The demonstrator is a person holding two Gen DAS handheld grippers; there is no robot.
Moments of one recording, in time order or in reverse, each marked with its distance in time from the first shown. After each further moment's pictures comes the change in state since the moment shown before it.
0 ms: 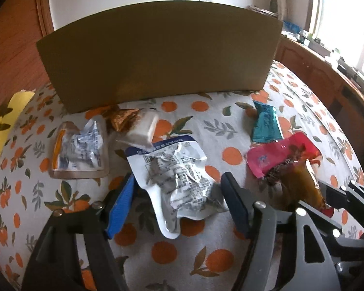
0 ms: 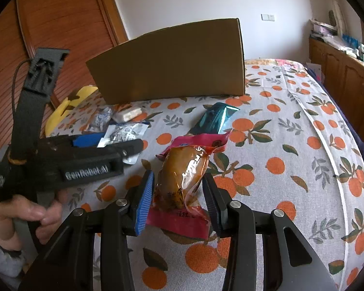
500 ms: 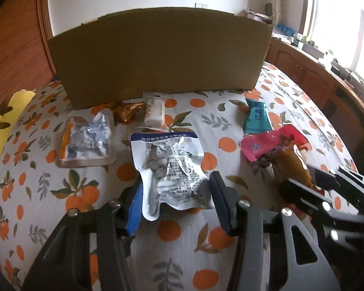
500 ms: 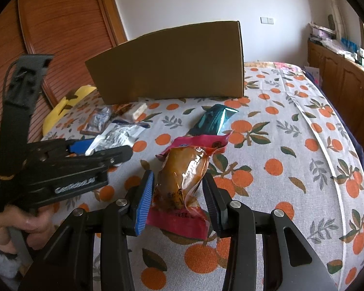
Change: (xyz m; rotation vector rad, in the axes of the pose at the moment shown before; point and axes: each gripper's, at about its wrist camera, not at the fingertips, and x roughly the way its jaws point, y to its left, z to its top) left arm -0.023 0.008 -0.015 0.010 -0.031 -0.028; right arm -0.001 0.002 -0.001 -0.011 -0.008 -0.014
